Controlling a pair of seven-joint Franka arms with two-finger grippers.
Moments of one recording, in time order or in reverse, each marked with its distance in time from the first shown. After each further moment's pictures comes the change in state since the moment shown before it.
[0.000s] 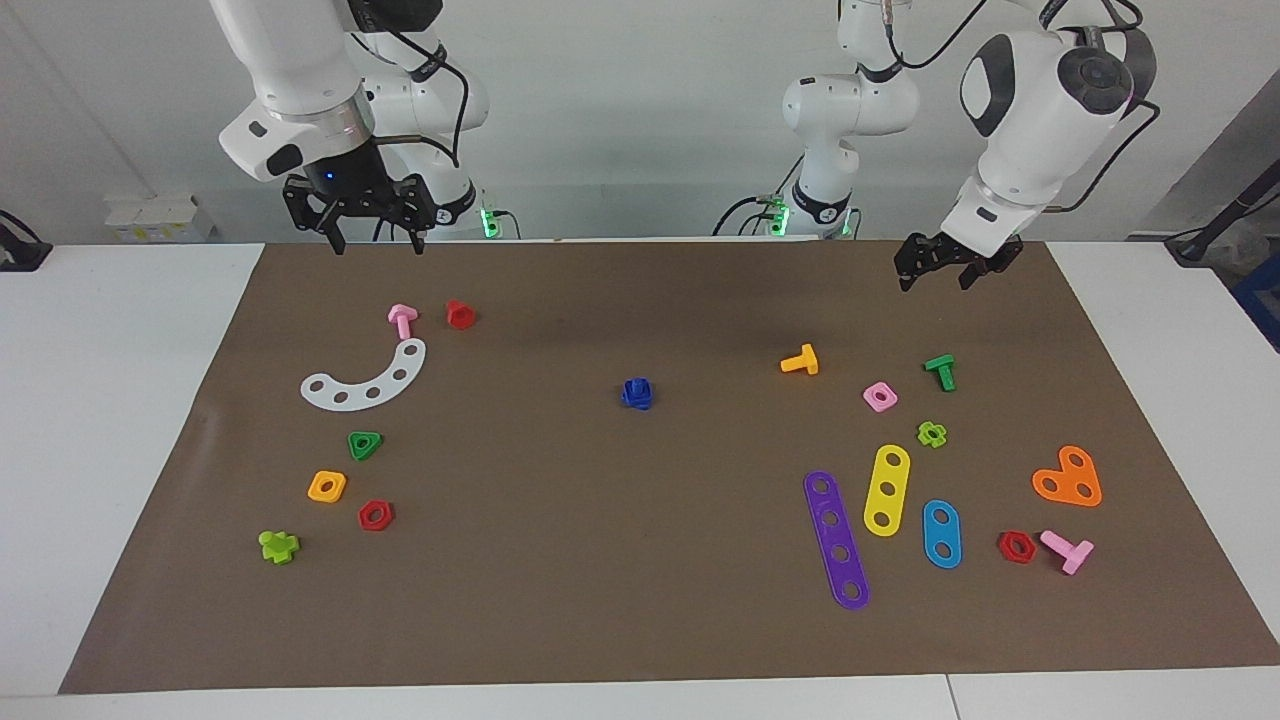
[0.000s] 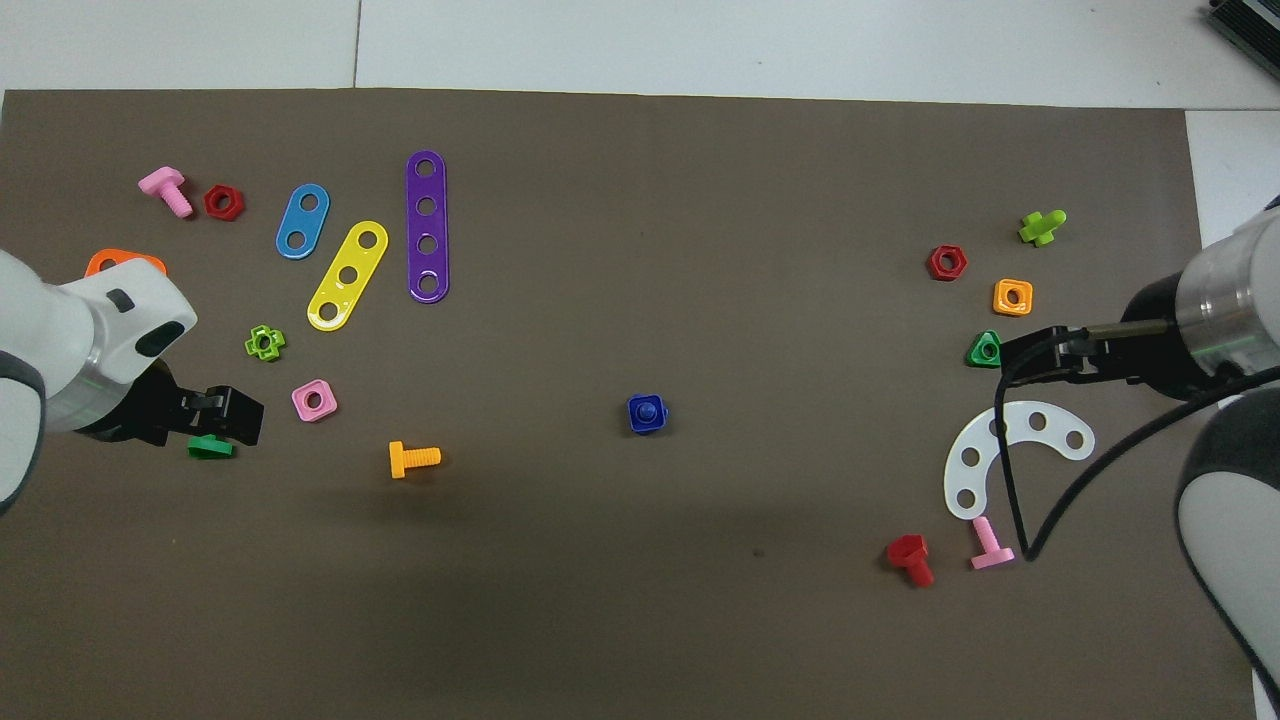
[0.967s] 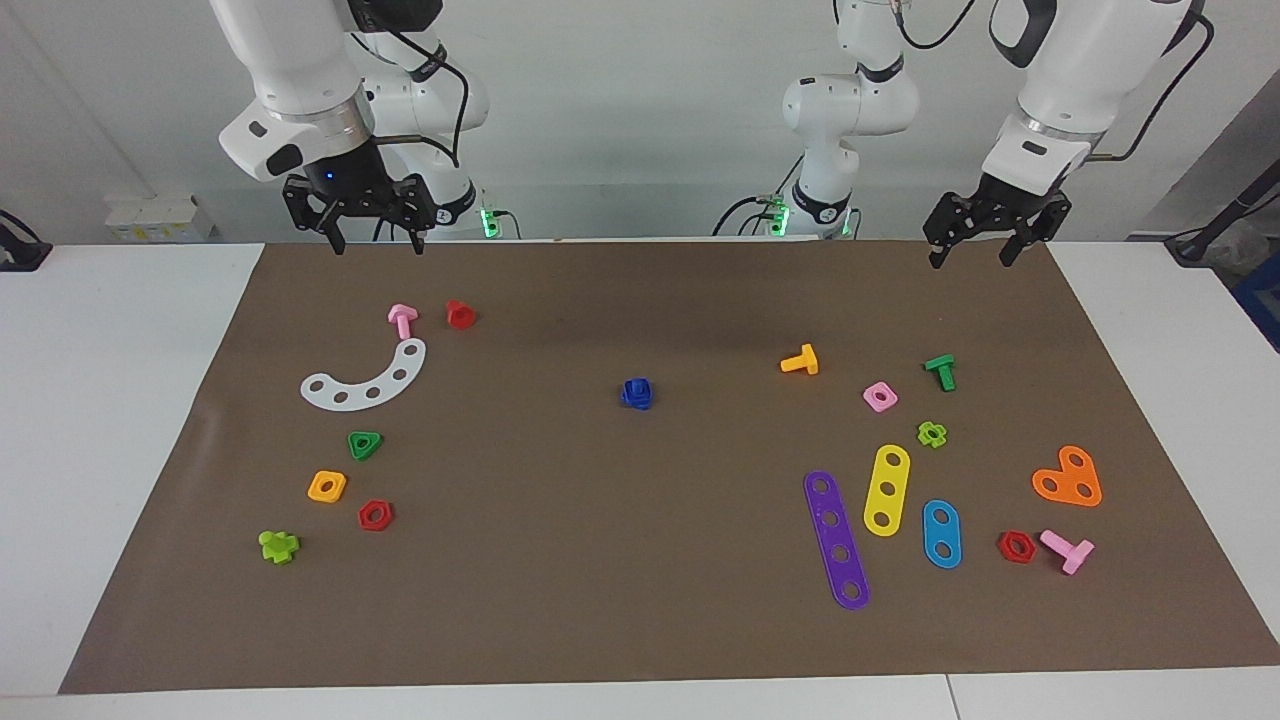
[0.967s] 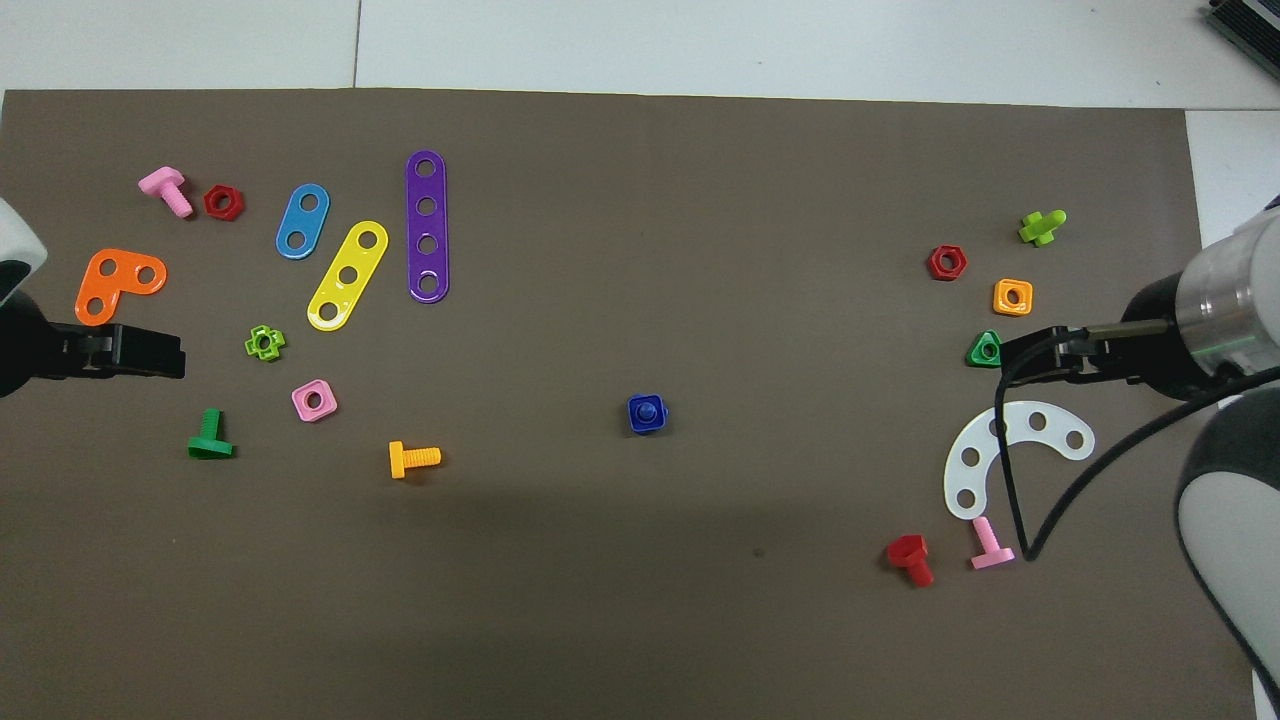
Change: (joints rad) left arm 0.000 -0.002 0.003 0.148 0.001 -0.023 0.000; right arm 0.000 0.000 0.000 0.000 0.000 0.000 0.000
